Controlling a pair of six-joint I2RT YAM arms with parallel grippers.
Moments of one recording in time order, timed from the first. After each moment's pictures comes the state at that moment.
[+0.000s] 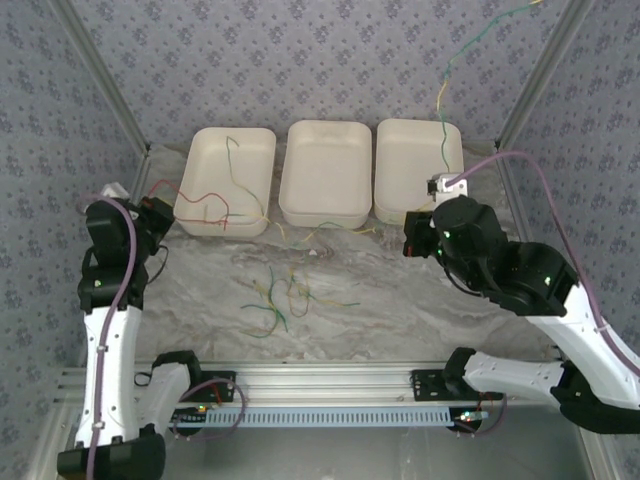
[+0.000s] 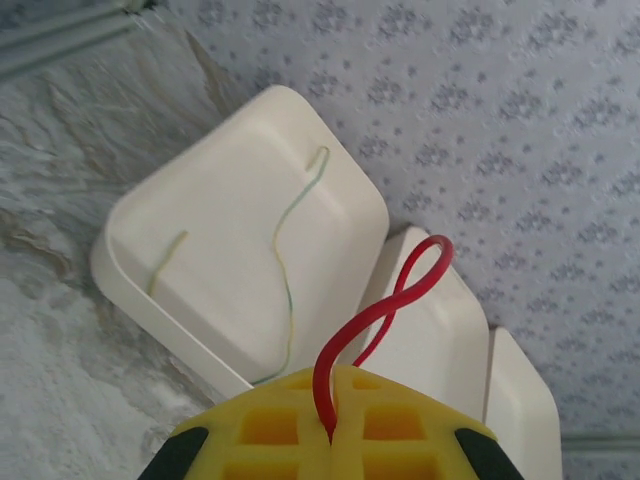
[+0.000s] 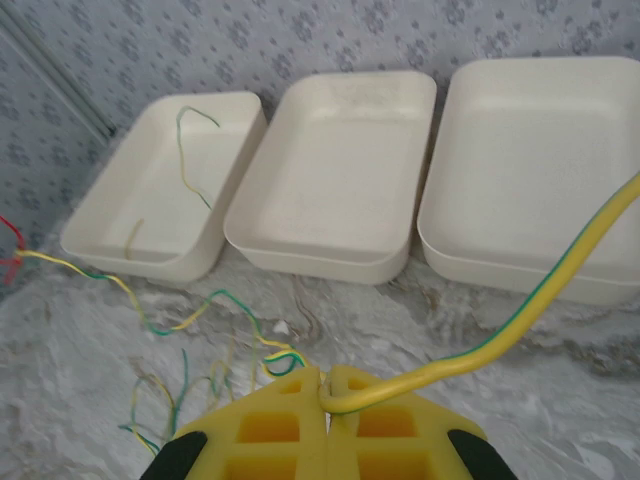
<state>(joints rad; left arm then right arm) 0.12 0.82 1.04 -0.61 0.10 -0.83 0.92 0.99 1.53 -1.12 0.50 0.56</state>
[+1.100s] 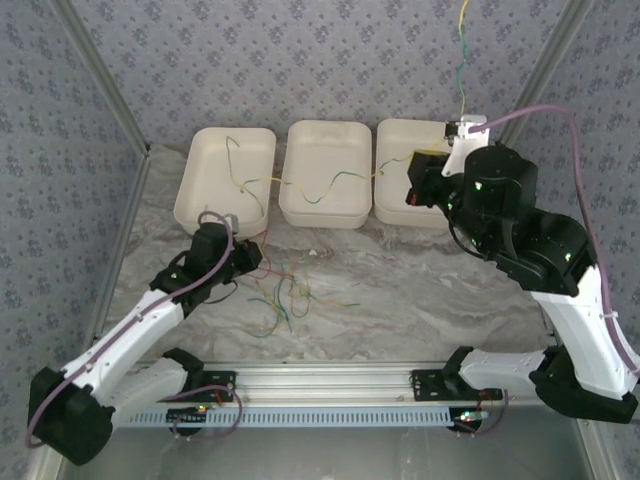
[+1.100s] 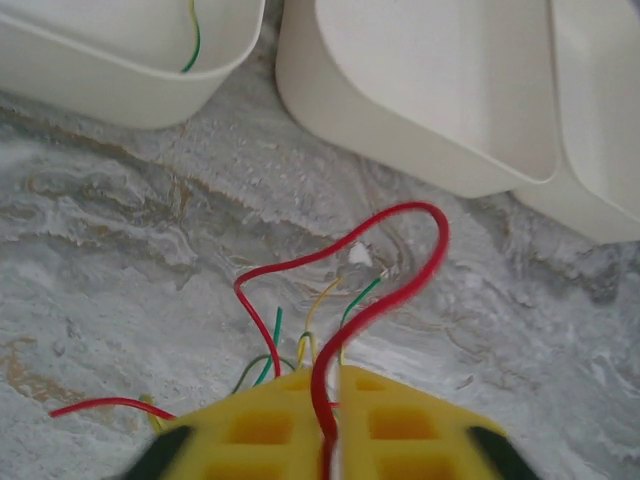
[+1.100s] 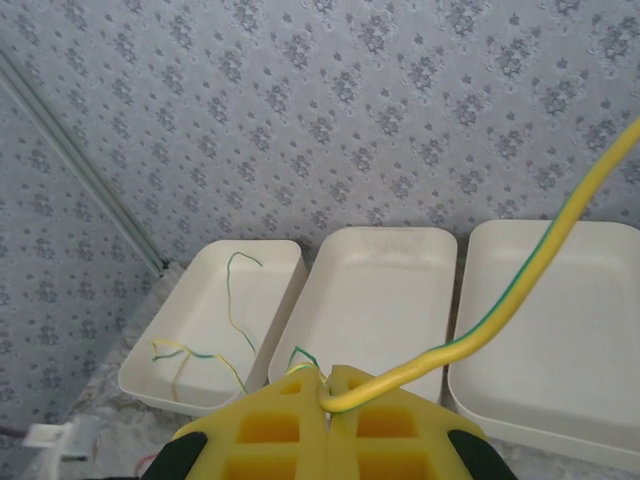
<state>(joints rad) -0.51 0.98 0.67 -0.37 0.04 -0.78 0.82 1.17 1.89 -0.97 0.46 0.40</state>
